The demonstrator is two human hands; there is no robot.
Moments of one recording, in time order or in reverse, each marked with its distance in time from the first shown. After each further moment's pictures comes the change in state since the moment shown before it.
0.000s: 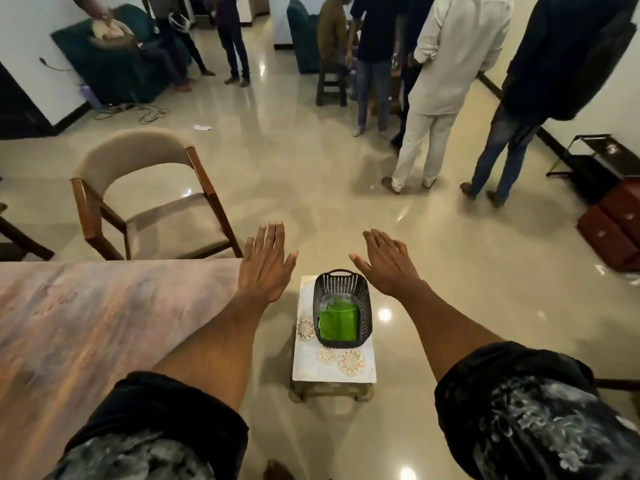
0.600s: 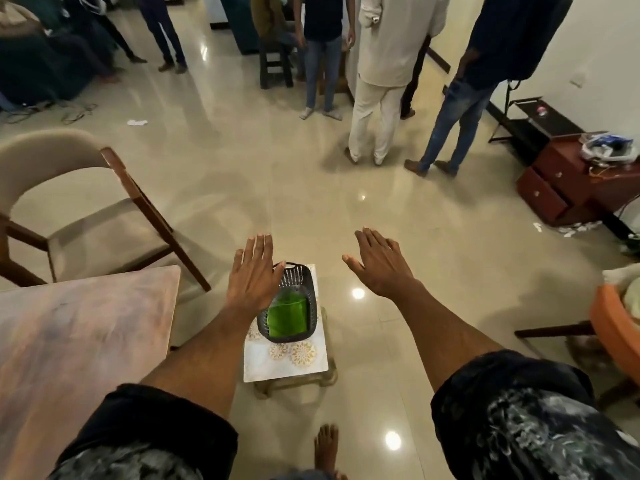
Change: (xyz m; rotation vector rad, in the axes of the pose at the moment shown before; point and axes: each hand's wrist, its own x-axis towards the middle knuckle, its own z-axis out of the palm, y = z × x) left_hand 0.031 0.145 0.056 -0.026 -0.121 0.110; right_hand -0.060 0.151 -0.014 -0.008 -0.032 0.118
